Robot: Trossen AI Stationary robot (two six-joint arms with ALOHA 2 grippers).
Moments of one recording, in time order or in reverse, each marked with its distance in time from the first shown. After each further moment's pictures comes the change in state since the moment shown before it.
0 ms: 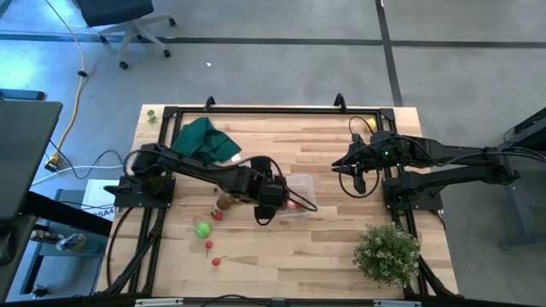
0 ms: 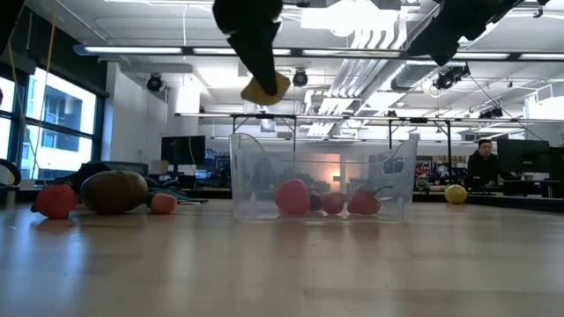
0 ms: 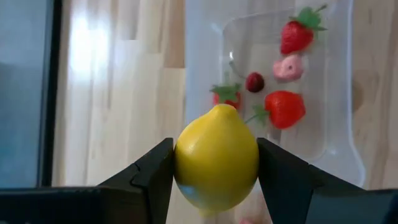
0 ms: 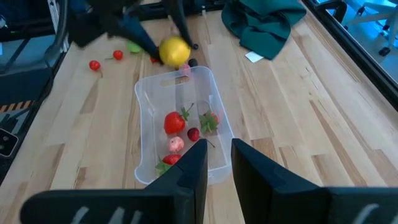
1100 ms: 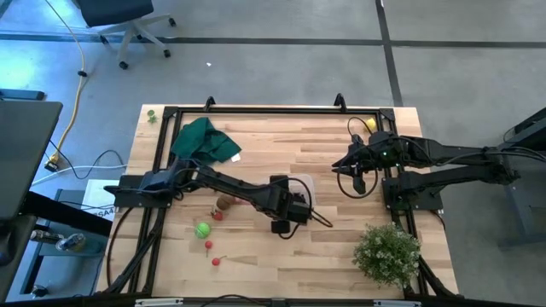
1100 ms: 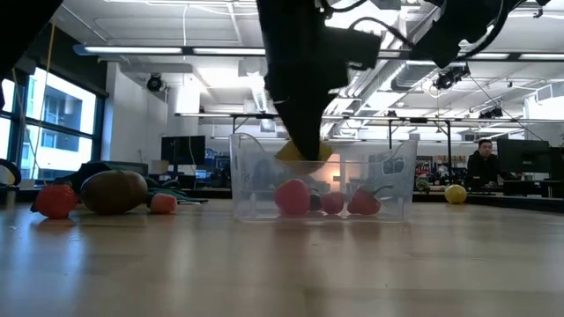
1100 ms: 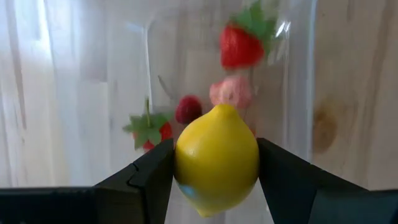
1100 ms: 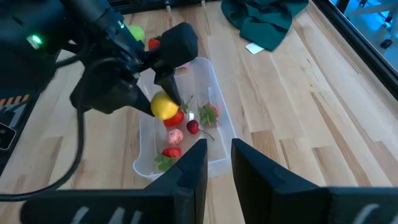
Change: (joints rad) left arm -0.016 0.342 0.244 -0.043 0.089 -0.045; right arm 0.000 0.009 0.000 -0.022 0.000 0.000
